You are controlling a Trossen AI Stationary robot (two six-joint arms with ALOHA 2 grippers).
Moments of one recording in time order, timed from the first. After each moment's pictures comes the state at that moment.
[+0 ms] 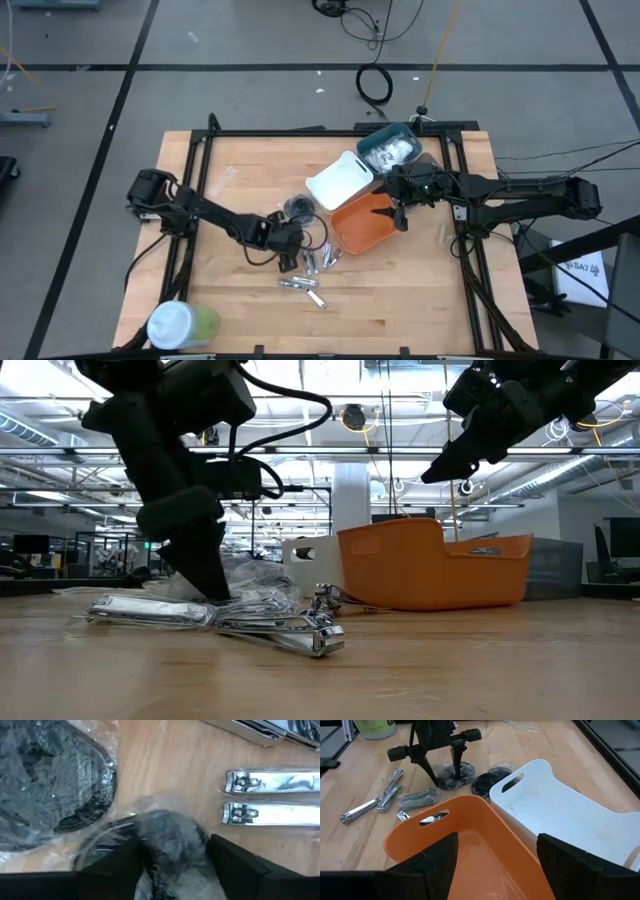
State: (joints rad) left arm -0.24 1.74 0.87 -0.33 -0.19 -0.49; right arm -0.19 0.97 0.57 -0.10 -0.16 -0.05
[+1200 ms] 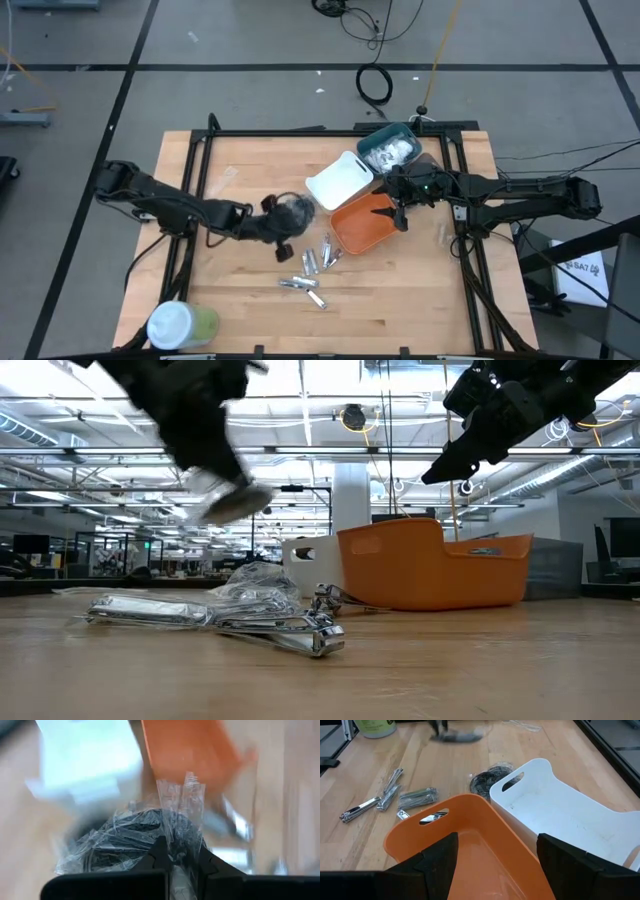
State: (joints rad) left arm -0.24 1.40 0.86 -0.25 -0.37 -0.42; right arm -0.19 0.97 0.57 -0.11 -0.16 -0.05
